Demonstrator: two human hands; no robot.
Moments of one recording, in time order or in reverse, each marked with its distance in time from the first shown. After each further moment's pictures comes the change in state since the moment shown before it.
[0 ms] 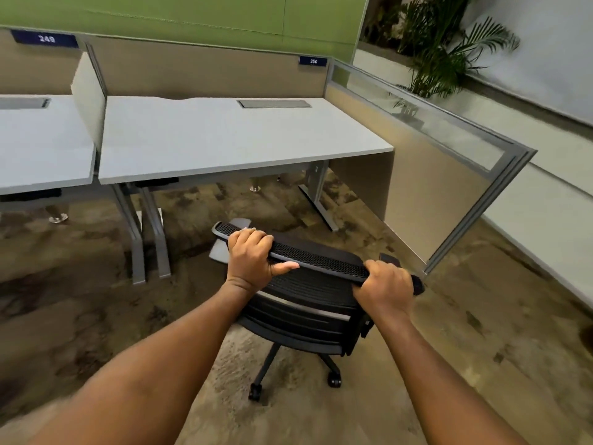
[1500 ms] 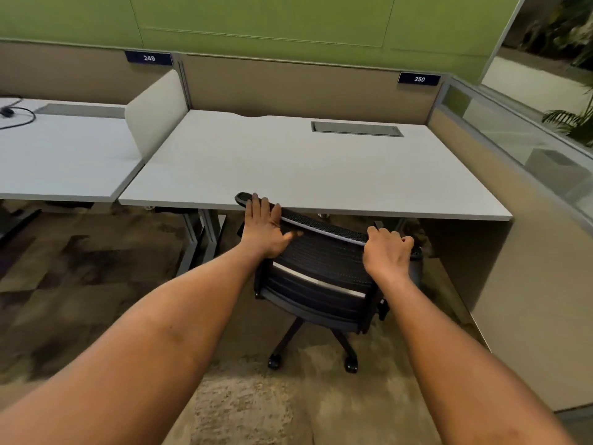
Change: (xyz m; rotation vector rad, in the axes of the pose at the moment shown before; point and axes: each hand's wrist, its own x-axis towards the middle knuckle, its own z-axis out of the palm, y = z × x) left_hand 0.269 -0.074 0.249 0.304 -0.721 -0.572; right_hand 0.459 -0.010 0.144 0.050 -0.133 -0.342
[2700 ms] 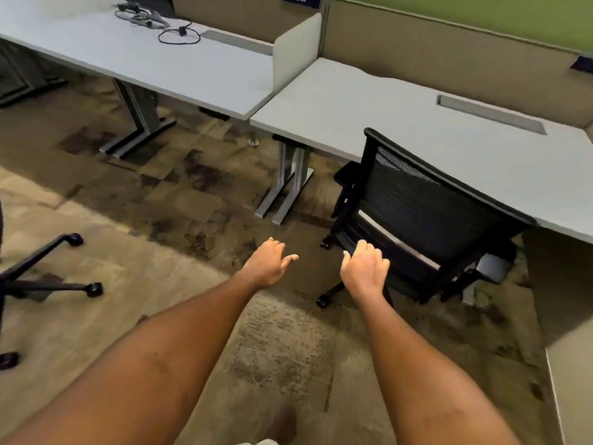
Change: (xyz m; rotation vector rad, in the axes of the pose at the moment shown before) left_hand -0.296 -0.094 0.079 -0.439 -0.124 -0.357; right_hand -0.194 -0.147 0.063 0.252 -0.078 -0.330
